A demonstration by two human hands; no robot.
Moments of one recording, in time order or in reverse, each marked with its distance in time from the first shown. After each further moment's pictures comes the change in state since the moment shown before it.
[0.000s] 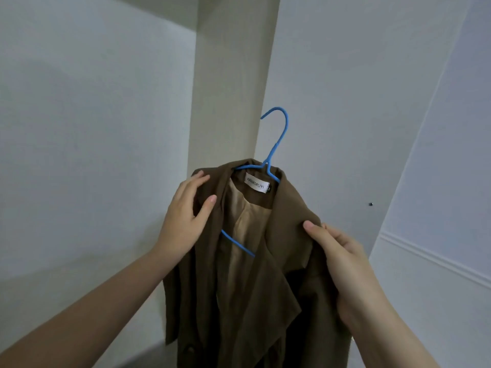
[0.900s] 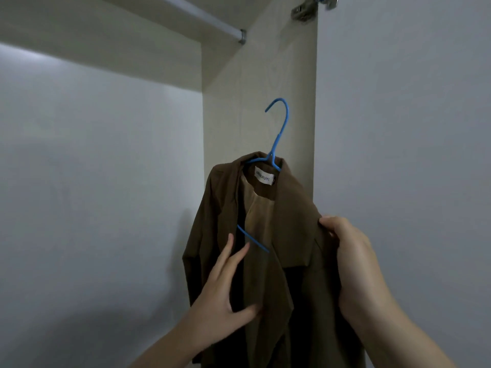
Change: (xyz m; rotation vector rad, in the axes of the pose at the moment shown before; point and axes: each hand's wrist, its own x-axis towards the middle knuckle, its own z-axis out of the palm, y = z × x) left_hand 0.127 -0.142 -0.011 -0.136 -0.516 0.098; right_hand 0.191 -0.032 0.180 0.198 0.131 -0.155
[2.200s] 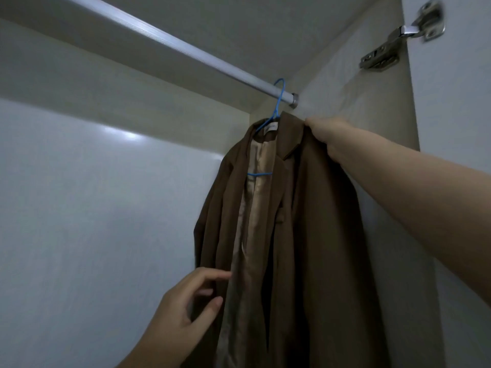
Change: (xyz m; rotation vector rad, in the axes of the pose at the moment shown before) left_hand 0.164 -0.086 -0.134 0.236 0.495 0.117; right_hand 0.353 -0.180 0.199 -0.271 -0.077 -0.405
